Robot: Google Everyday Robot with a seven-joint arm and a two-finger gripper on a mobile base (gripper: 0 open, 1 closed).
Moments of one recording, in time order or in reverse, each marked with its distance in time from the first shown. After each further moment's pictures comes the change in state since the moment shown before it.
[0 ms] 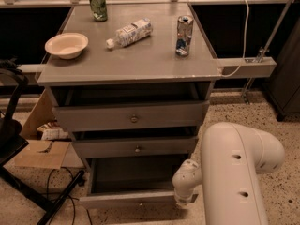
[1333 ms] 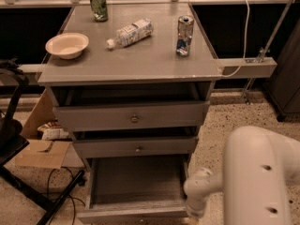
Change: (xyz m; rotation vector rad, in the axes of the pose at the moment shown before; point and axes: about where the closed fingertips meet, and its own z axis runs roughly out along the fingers) arm 0.053 0.054 -0.020 -0.120 0.039 0.054
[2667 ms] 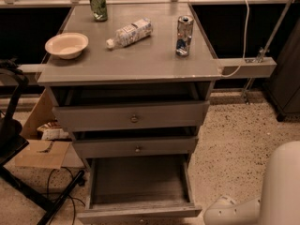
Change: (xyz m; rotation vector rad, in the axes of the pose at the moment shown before) arm 0.087 0.135 0.009 -0.159 -0.012 0.067
